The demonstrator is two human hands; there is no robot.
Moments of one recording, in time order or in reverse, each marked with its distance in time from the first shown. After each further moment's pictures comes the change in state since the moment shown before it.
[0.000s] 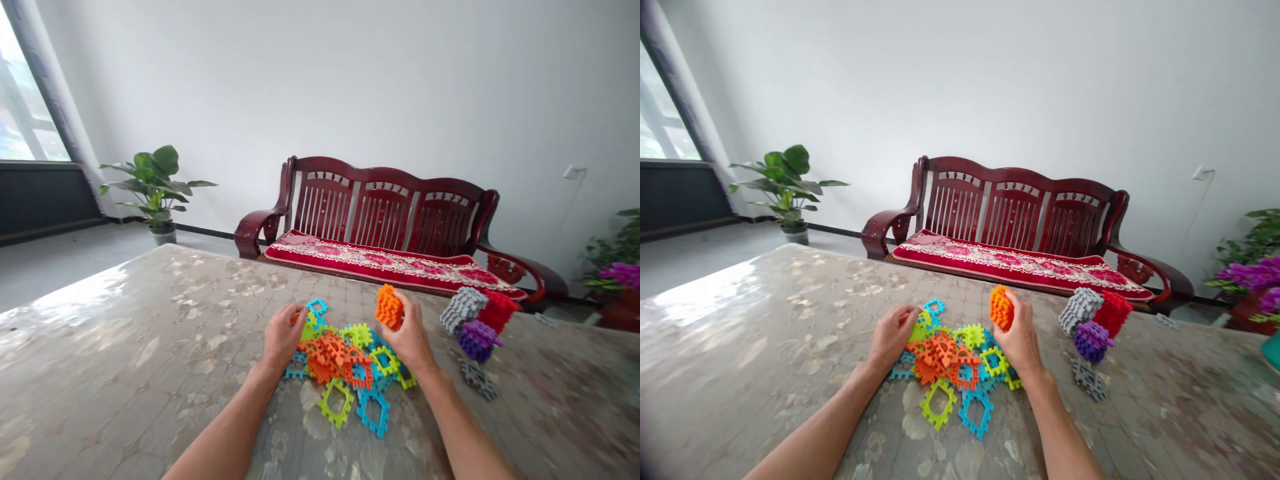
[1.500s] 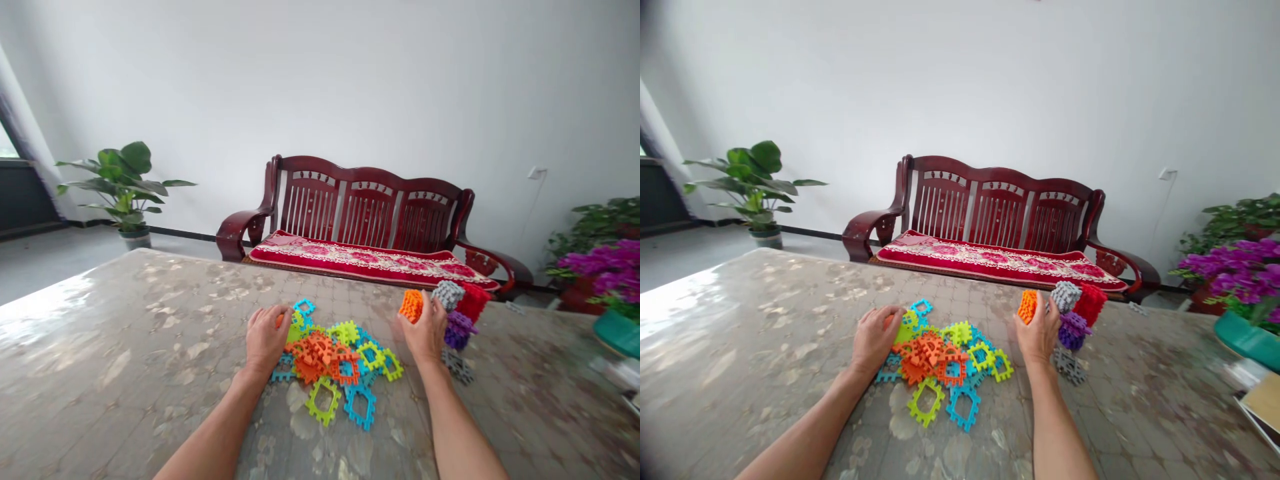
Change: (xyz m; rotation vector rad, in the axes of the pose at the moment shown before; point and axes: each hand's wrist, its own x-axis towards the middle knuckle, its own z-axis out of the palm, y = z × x) left_hand 0.000 0.000 -0.001 0.157 0.044 0.067; right_hand -0.007 0.062 -0.024 -0.403 0.259 0.263
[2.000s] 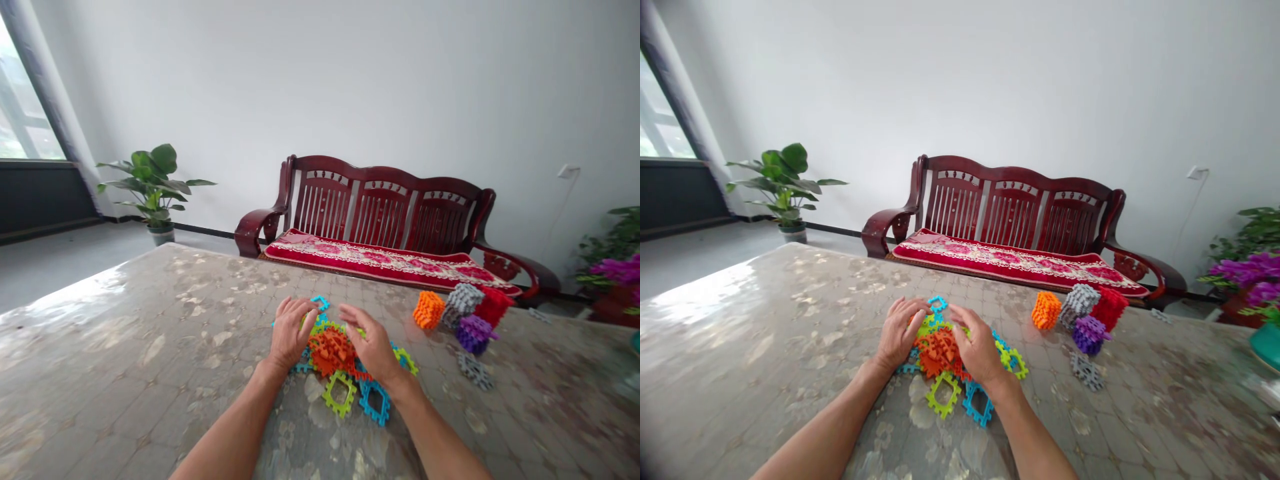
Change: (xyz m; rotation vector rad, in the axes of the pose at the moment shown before) left_hand -0.007 0.016 -0.015 -0.155 -0.105 0.226; right_hand -0.049 -0.152 -0.025 0.915 -0.703 -0.166
